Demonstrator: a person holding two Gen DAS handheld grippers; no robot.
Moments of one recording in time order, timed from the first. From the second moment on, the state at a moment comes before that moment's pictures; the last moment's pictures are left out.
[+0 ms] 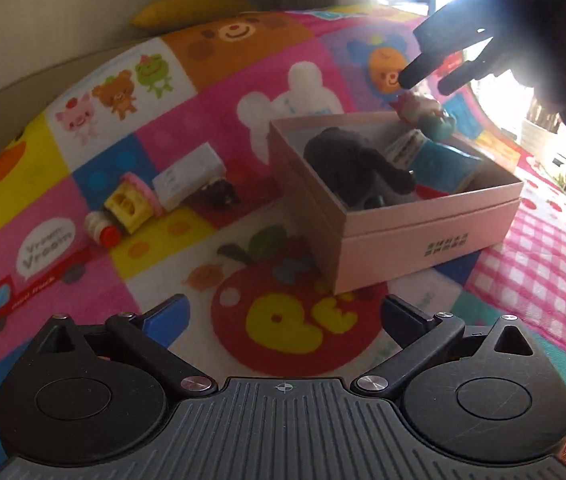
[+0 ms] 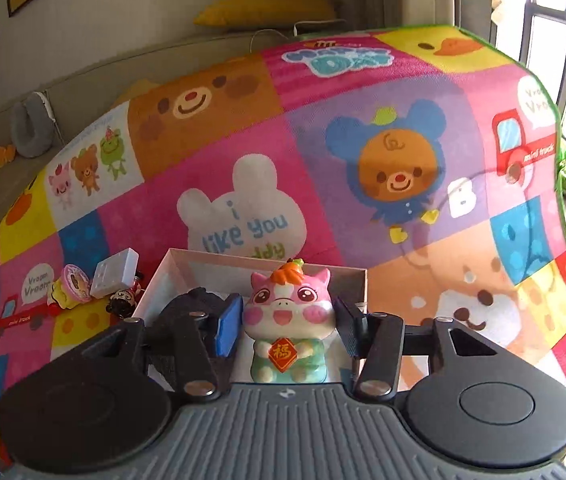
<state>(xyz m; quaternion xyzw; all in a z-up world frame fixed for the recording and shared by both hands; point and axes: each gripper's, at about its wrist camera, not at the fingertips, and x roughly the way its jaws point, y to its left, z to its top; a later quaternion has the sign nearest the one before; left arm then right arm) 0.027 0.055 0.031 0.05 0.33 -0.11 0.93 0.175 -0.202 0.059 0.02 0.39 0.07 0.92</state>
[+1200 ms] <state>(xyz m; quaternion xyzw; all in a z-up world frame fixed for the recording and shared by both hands) 0.029 0.109 0.007 -0.05 0.33 -0.06 0.94 0.277 0.007 -0.011 -0.06 0.46 0.19 0.86</state>
